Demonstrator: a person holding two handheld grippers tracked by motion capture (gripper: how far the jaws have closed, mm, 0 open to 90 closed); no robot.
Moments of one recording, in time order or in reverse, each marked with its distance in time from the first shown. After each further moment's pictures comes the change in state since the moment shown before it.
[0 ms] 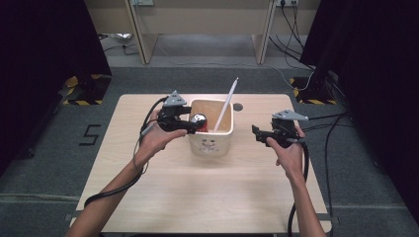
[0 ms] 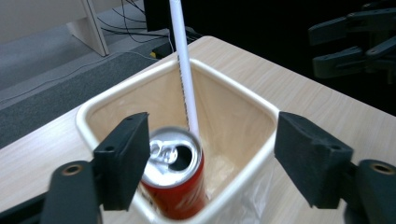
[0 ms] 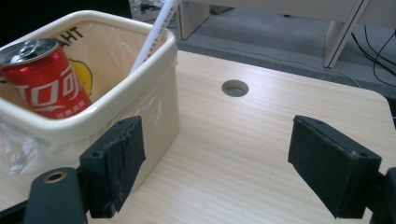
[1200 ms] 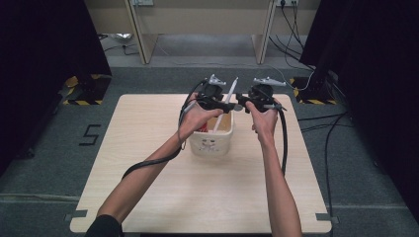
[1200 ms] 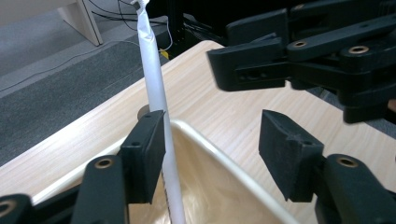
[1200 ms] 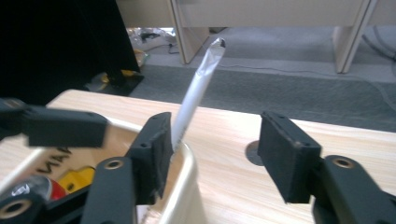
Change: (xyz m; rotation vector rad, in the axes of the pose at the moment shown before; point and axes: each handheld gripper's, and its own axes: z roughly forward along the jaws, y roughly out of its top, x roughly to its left) left arm -0.011 0.066 0.105 0.084 0.008 -0.005; right arm 0.015 0.083 0.073 -0.055 0.013 0.143
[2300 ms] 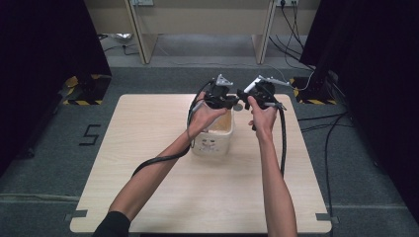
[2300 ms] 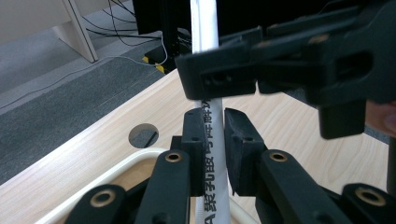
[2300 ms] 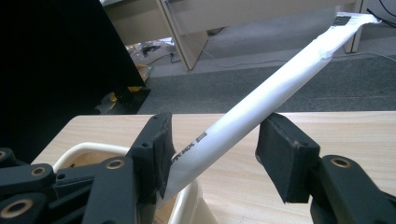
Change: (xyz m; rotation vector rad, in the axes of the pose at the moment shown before) left arm -0.006 0.006 0.029 -0.059 -0.018 0.028; right arm -0.013 0.001 0.015 -0.019 0.013 0.163
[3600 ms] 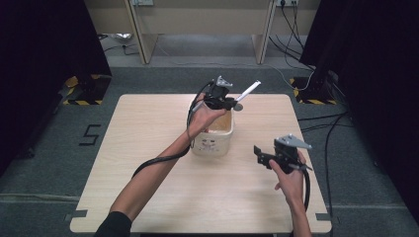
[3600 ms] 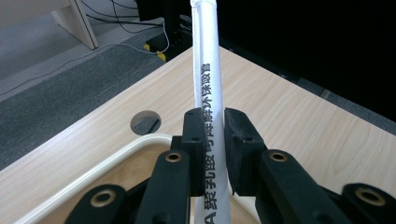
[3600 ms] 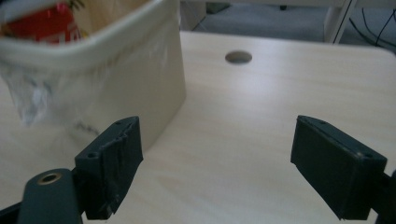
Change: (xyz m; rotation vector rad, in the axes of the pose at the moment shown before) left arm 0.003 -0.004 0.004 0.044 0.009 -0.012; right arm -0.033 -0.135 -0.114 0.048 -0.033 -0.241
